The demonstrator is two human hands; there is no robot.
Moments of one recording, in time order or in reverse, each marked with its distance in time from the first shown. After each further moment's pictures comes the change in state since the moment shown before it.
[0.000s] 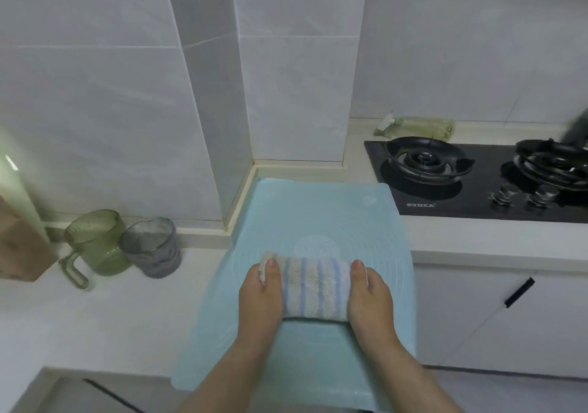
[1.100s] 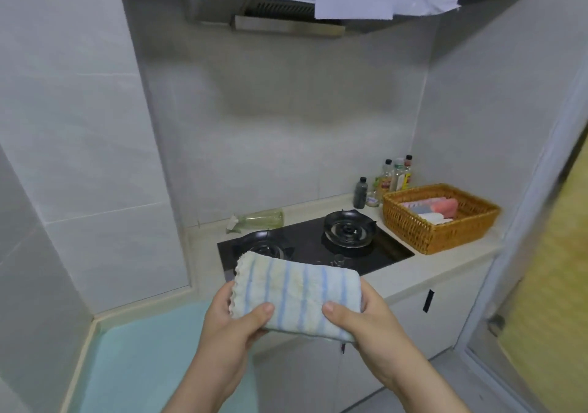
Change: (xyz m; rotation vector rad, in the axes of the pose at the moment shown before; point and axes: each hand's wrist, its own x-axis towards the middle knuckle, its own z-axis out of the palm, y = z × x) left_hand -0.082 0.334 0.091 -0.631 -0.810 -0.078; right_hand -0.014 -0.224 -0.325 0.367 -0.046 -0.024
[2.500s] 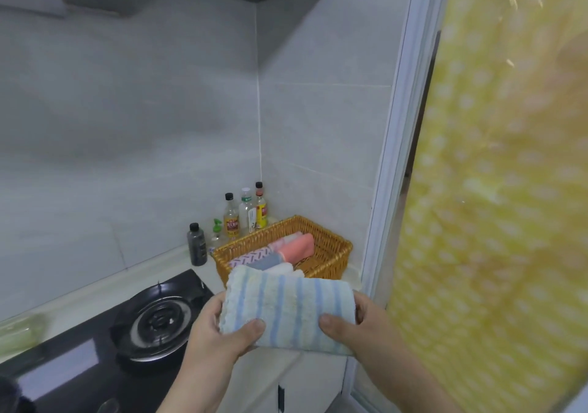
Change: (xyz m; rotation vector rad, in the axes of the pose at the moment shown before) left_hand 0.288 -0.175 0.484 0.042 -0.325 -0.075; right_hand 0.197 -0.076 -0.506 -0.083 0.344 -0.031
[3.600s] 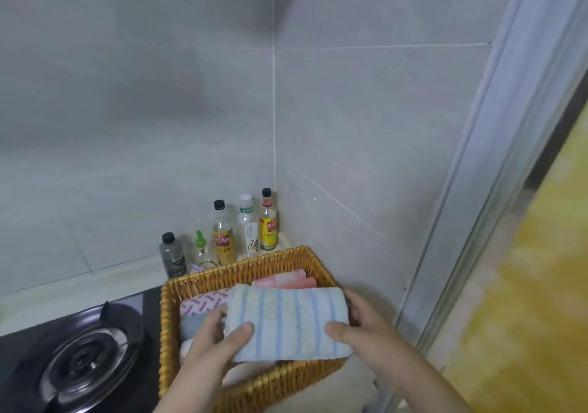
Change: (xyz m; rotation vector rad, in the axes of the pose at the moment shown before) left_hand 0.258 -0.102 0.145 -0.048 0.276 -0.120; right_hand 0.362 0.039 -0.178 -0.137 -0.340 0.183
